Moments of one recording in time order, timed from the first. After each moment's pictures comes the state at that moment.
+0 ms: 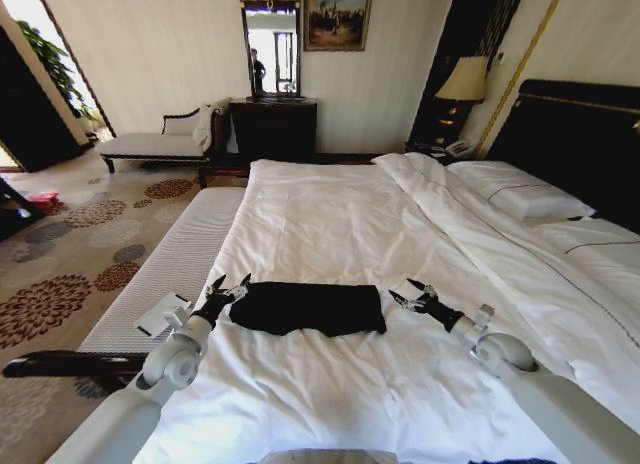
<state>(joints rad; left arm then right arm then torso) 1.27 -0.84 -0.33 -1.94 -0.93 0.00 -0.15 -1.29 0.60 0.45 1.66 1.29 -0.12 -0.56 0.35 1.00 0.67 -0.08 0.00</state>
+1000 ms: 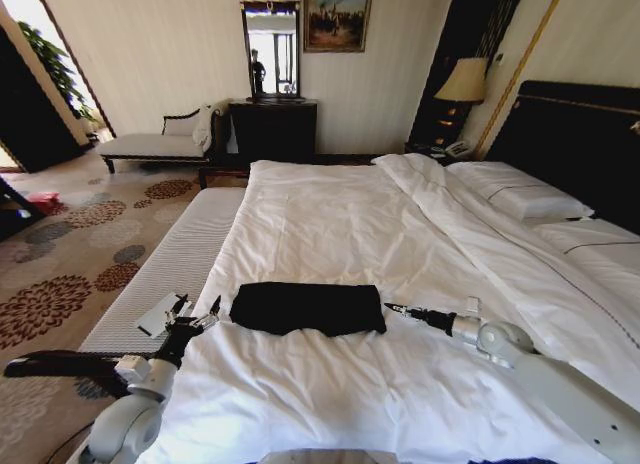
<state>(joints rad) 1.79 -0.96 -0.69 -2.14 -0.66 -0.15 -0.08 -1.05 0.56 0.16 1.43 1.35 -0.42 -0.61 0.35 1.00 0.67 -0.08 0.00</state>
